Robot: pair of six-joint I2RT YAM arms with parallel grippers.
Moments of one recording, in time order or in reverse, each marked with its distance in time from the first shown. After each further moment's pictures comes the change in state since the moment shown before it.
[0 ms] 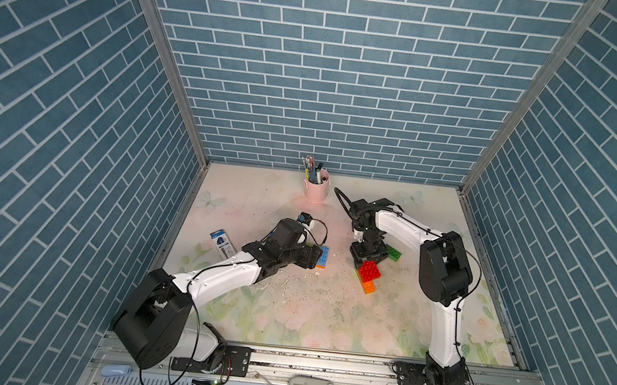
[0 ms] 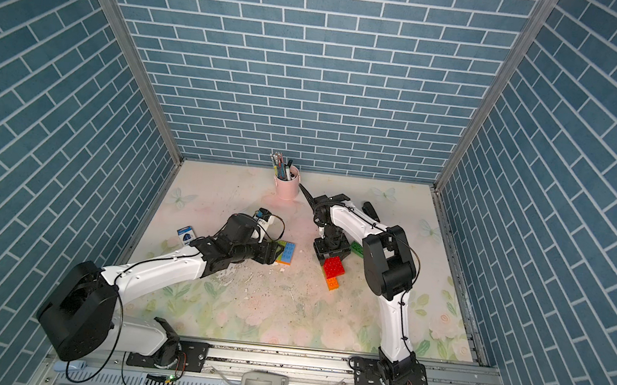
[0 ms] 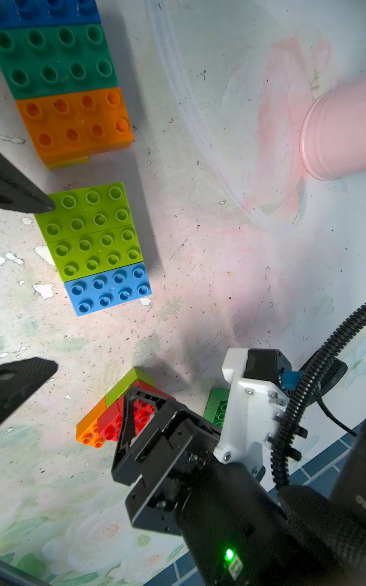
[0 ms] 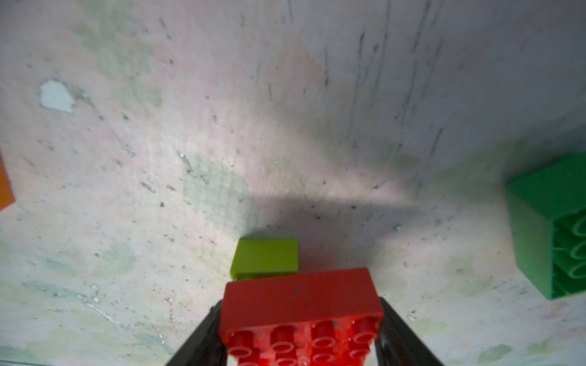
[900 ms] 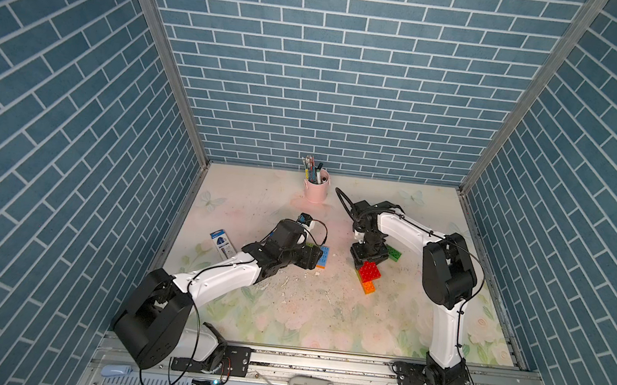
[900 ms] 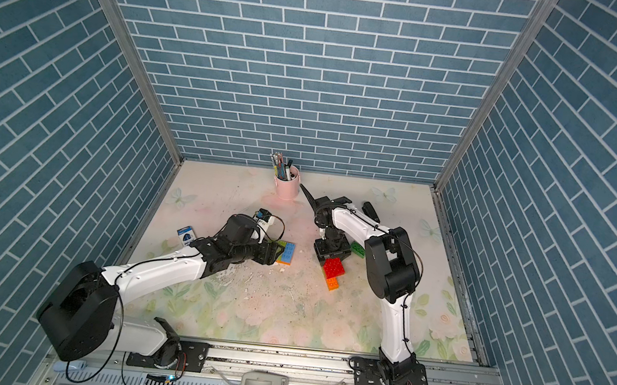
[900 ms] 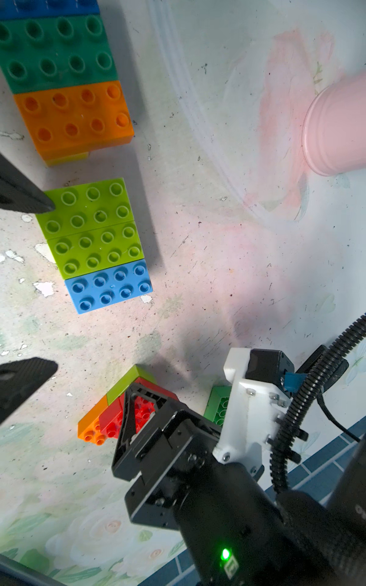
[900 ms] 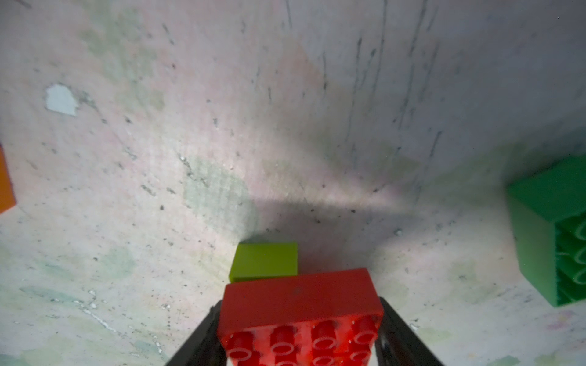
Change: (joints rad) left arm 0.002 0.000 -0.007 0.010 0.012 0.000; right arm 0.000 -0.022 -0.069 0.059 0.002 0.000
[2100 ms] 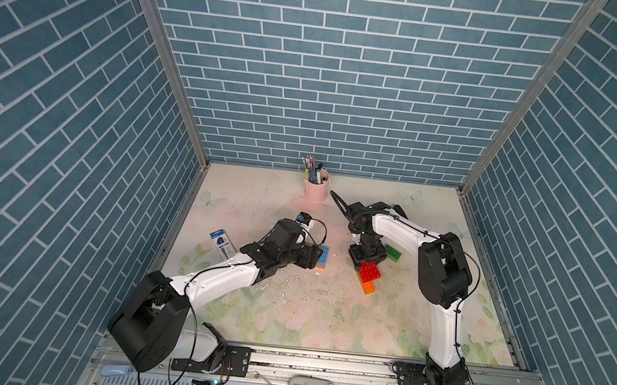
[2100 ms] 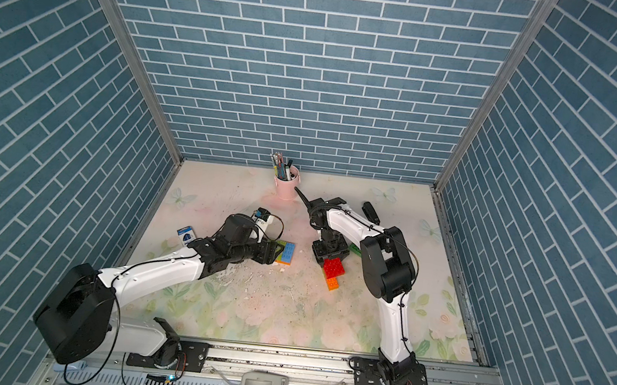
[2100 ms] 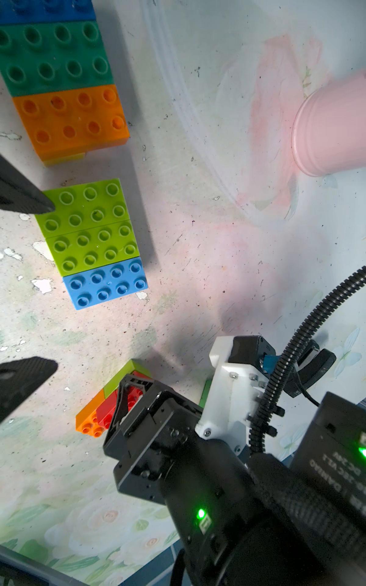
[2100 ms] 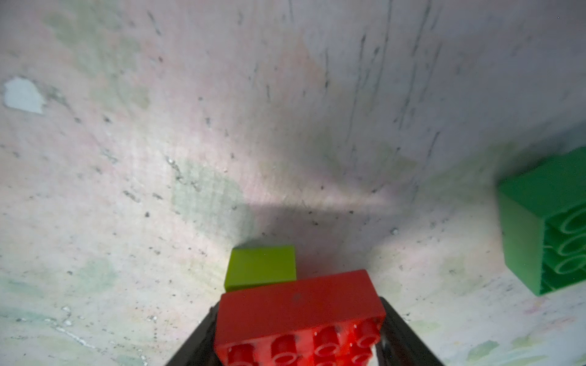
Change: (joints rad) left arm 0.004 -0.023 -0.007 0.008 0.007 -0.002; right arm 0.026 0.039 0.029 -0.027 0.069 0.031
